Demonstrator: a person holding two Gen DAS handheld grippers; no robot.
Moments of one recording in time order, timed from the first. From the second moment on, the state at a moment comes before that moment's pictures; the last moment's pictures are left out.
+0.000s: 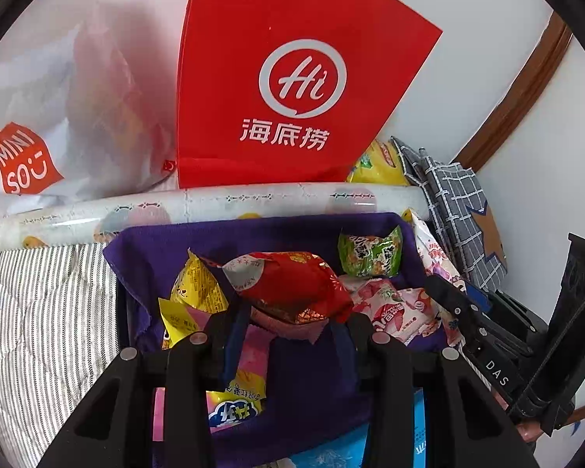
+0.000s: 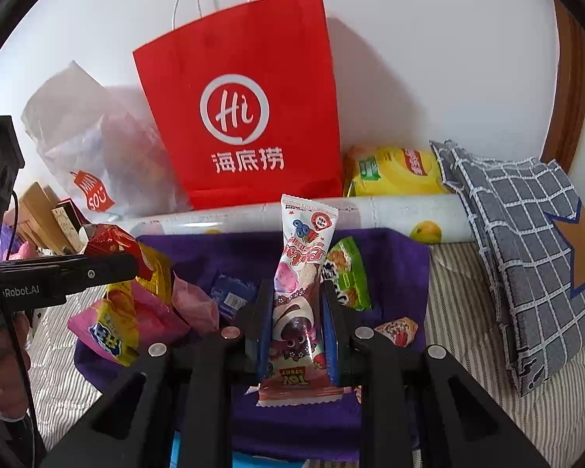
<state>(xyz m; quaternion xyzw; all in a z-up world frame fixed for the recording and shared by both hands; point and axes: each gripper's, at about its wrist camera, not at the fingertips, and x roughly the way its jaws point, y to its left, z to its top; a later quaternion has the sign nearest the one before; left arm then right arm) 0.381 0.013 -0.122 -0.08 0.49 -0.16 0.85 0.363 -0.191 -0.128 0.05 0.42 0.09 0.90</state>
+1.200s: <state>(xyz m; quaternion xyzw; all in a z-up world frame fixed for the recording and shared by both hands) 0.393 0.003 -0.164 -0.06 0.55 -0.13 0.82 0.372 -0.184 -0.159 0.02 0.47 0.09 0.88</state>
